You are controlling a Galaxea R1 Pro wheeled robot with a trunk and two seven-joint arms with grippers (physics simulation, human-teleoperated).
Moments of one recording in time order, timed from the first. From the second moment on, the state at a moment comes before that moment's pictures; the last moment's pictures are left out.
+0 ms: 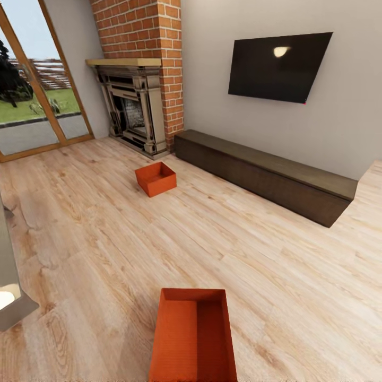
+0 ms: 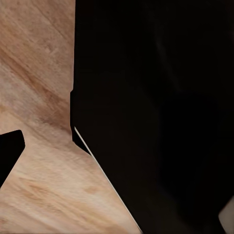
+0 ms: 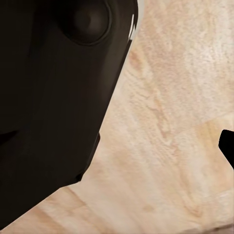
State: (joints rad) left arm 0.00 0.01 0.06 -0.09 0.07 -0.06 -0.01; right arm -0.11 -0.05 0.48 0.03 -0.13 -0.14 -0.06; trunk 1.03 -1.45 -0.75
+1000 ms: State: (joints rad) left arm 0.00 0.00 0.06 -0.09 0.07 -0.06 -0.01; right arm -0.11 -0.05 0.48 0.03 -0.13 -0.14 -0.06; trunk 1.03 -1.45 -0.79
